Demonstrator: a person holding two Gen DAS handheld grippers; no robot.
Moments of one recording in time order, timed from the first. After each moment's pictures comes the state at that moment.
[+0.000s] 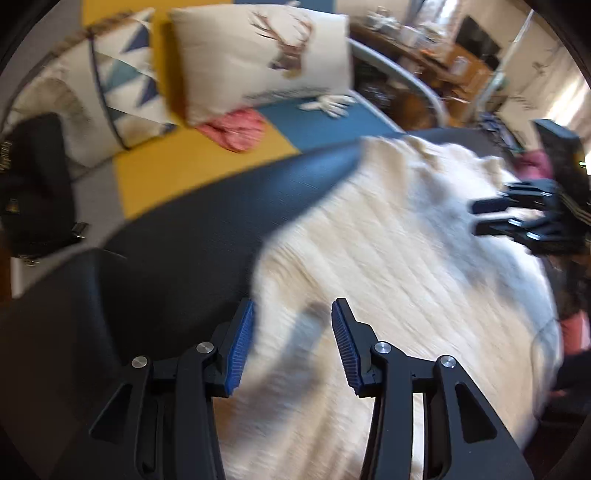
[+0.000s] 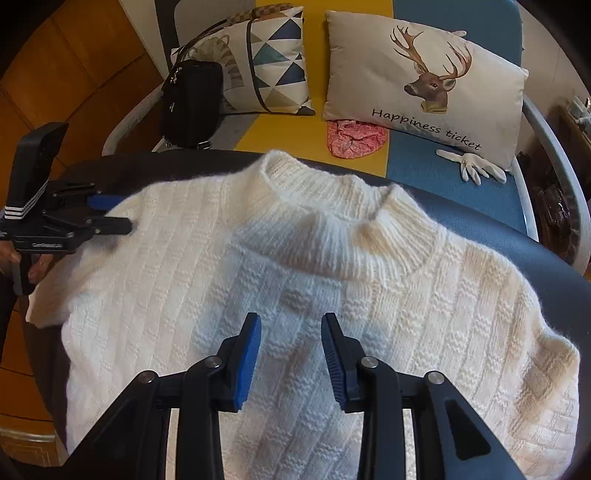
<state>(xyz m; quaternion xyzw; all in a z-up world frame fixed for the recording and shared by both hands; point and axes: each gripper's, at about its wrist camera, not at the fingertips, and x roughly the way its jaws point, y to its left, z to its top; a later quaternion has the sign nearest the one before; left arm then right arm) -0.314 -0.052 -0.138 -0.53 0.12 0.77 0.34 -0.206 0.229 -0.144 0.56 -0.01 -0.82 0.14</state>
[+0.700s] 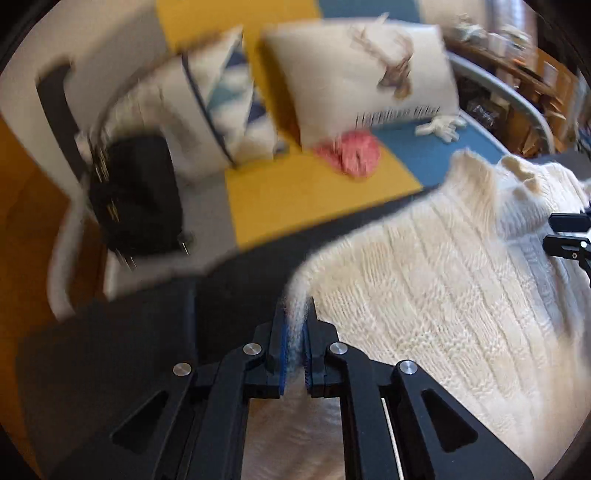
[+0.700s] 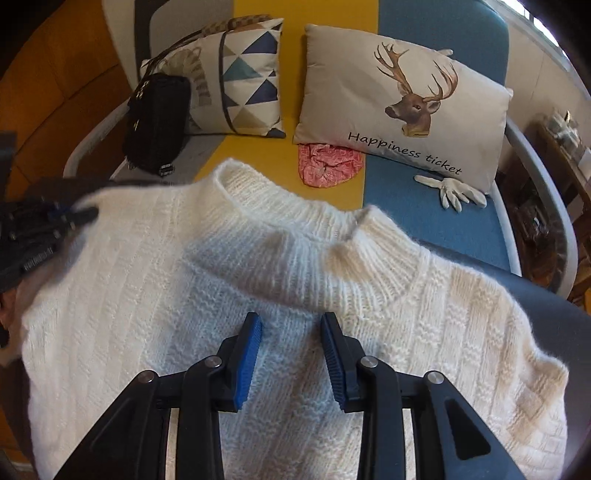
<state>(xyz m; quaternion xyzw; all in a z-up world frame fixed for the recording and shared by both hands) -0.342 -0.049 -0.144 -0.48 0.15 0.86 0.10 -0.264 0.204 -0.158 0.53 0.00 -0.84 0.08</state>
